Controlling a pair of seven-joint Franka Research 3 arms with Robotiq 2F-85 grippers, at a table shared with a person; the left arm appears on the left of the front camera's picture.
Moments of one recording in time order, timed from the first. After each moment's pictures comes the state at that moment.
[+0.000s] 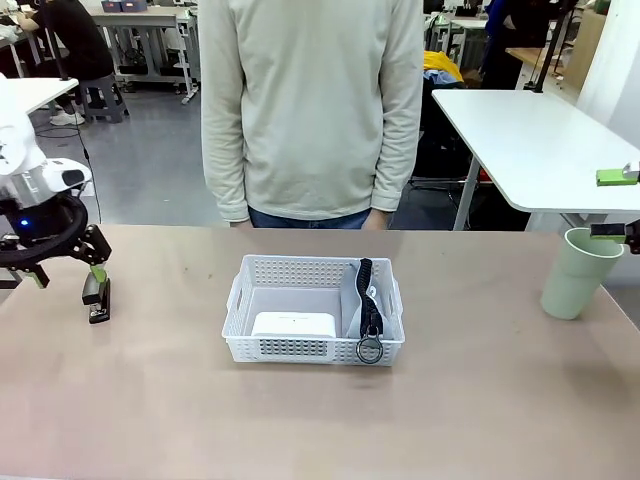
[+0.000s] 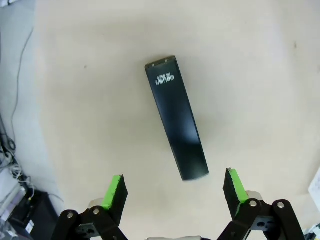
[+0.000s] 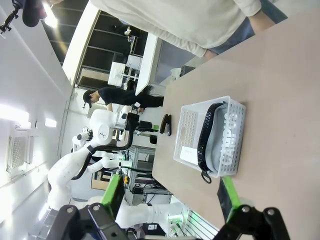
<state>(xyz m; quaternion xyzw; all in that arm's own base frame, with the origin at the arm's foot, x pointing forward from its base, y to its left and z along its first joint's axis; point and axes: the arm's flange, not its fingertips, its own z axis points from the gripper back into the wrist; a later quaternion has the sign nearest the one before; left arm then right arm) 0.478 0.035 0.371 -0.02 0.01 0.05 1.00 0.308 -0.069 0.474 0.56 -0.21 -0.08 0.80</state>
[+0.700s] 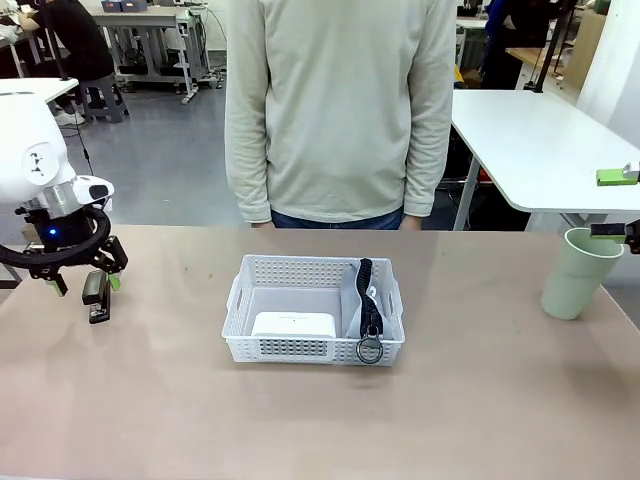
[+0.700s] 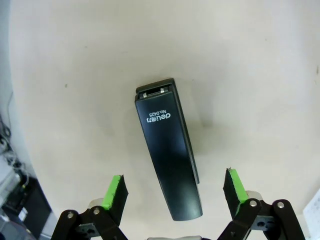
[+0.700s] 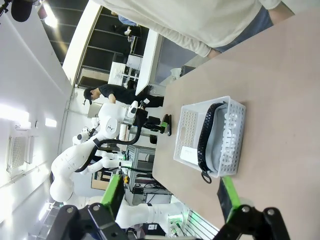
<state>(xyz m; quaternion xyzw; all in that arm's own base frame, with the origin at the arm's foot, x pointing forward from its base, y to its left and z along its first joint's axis) 0.505 0.028 0.338 -0.02 0.04 0.09 1.00 0.308 -0.069 0.474 0.56 -0.21 -0.08 0.80</state>
